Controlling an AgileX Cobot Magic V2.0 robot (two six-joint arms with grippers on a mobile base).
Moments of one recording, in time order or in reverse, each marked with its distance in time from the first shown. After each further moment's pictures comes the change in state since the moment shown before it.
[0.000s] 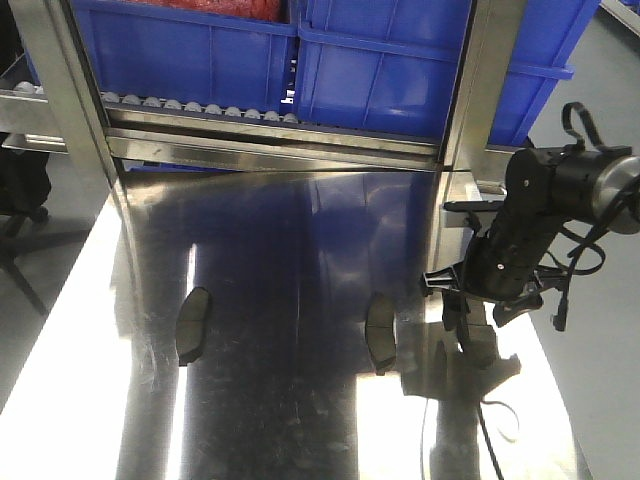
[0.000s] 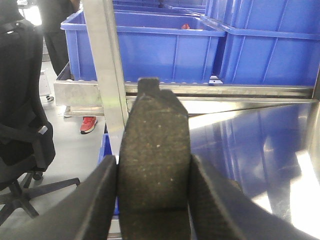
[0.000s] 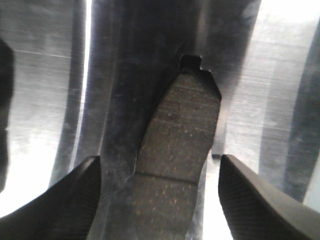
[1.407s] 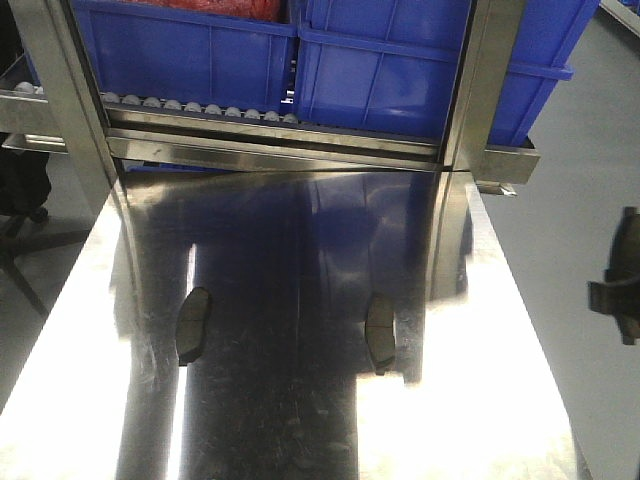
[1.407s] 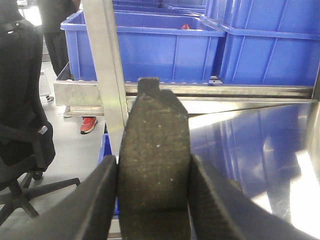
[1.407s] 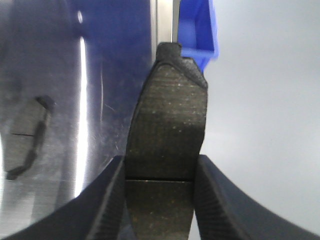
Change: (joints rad) left arm 0.000 0.000 0.000 0.000 0.000 0.000; right arm -0.129 -1.040 0.588 -0.103 -0.326 0.000
